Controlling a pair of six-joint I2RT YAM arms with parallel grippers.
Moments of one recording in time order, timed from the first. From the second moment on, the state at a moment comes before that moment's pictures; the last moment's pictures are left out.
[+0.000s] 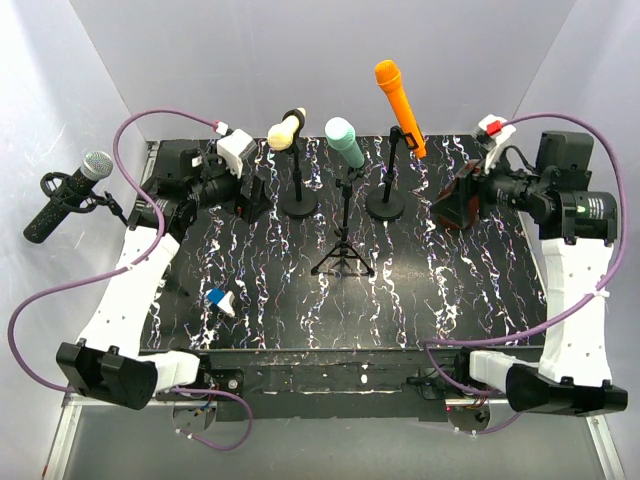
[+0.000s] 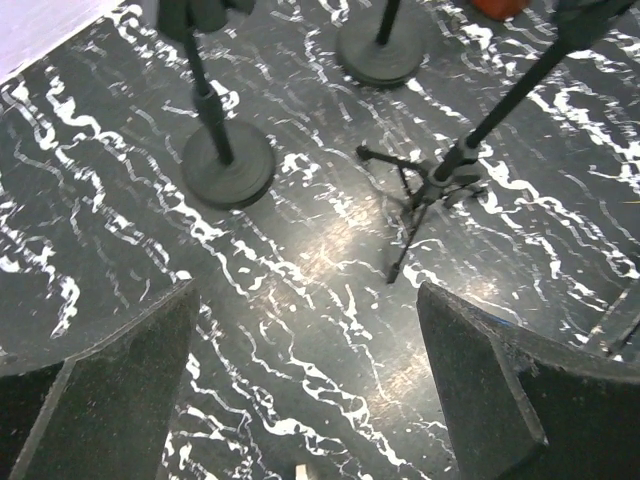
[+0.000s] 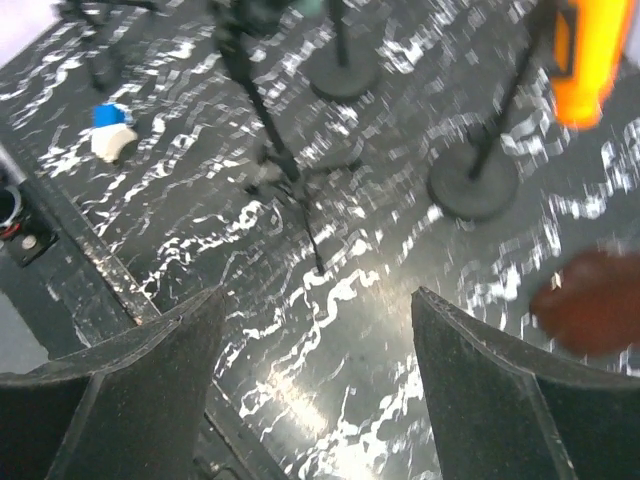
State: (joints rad) left arm -0.23 1.23 1.35 -0.62 0.48 0.22; right arm -0.06 1.16 1.63 -1.13 -0.82 -0.34
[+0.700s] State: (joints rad) left arm -0.23 1.28 1.59 -0.70 0.62 0.34; right arm 0.40 1.41 1.80 -0.73 -0.84 -0.42
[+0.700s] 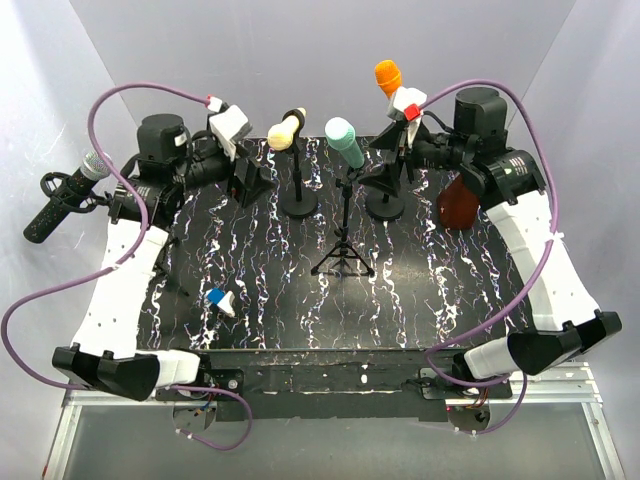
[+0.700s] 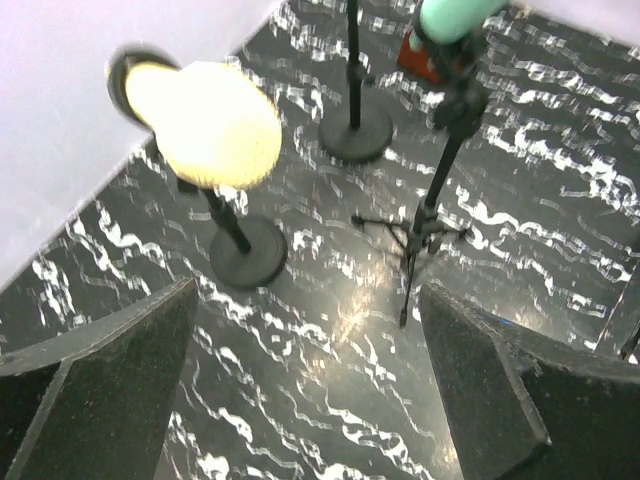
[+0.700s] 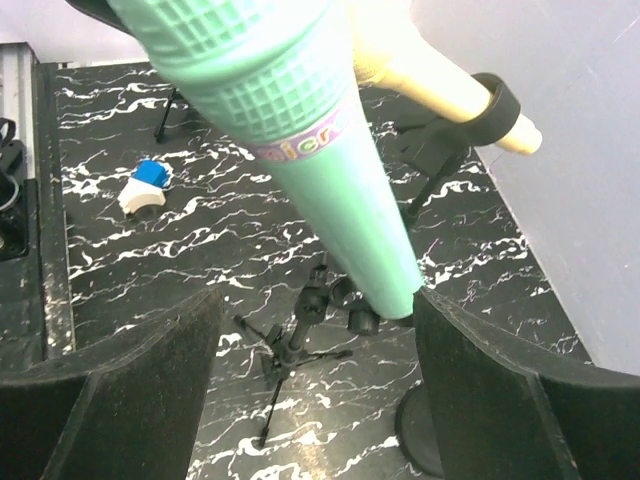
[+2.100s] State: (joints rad) left arm -0.54 1.56 1.89 -0.35 0.74 0.16; right arm 0.30 1.56 1.78 -0.72 -0.88 -0.44
